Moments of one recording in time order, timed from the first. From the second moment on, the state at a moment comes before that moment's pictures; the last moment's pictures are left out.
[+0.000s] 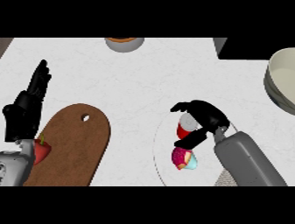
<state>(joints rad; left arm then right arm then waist) -0.20 0.32 -0.07 -1.58 -0.07 0.23 0.15 -0.43 -0.20 0.36 -1.24 0.57 0.36 0.24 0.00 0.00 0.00</state>
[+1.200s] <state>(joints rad) -0.15 0.28 0.01 -1.63 -0.11 0.19 0.17 0.23 -0.50 0.66 -1.97 0.82 0.27 -0.09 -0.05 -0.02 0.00</state>
